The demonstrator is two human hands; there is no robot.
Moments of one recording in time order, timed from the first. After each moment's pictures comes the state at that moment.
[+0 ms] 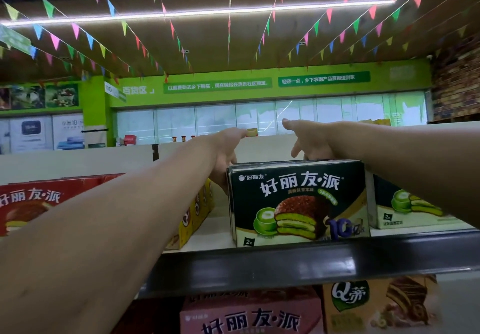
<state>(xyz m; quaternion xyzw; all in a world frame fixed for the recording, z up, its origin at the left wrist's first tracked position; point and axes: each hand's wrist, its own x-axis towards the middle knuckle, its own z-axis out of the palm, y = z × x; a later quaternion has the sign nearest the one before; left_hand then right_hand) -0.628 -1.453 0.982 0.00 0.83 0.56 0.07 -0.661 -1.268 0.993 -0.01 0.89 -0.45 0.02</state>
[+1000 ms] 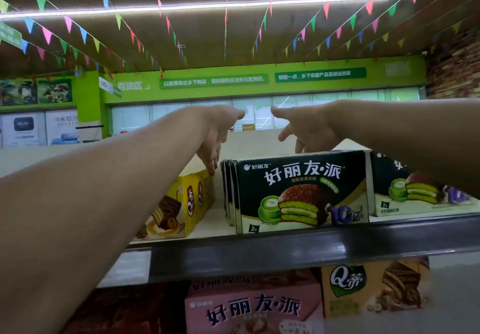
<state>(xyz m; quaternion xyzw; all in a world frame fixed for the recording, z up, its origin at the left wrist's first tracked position) -0.631 -1.470 1.006 -0.01 0.86 0.50 0.05 -0.634 -1.288 1.000 -0.01 0.89 -0.45 0.06</state>
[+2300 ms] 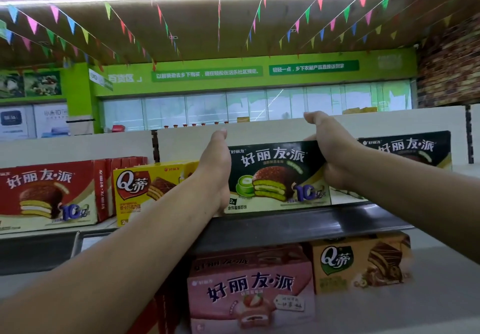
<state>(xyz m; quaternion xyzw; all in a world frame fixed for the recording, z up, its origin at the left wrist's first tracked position) -0.561 -1.461 0.904 0.09 0.64 0.76 -0.07 -0.563 -1.292 0.926 0.02 0.65 -0.74 -0.15</state>
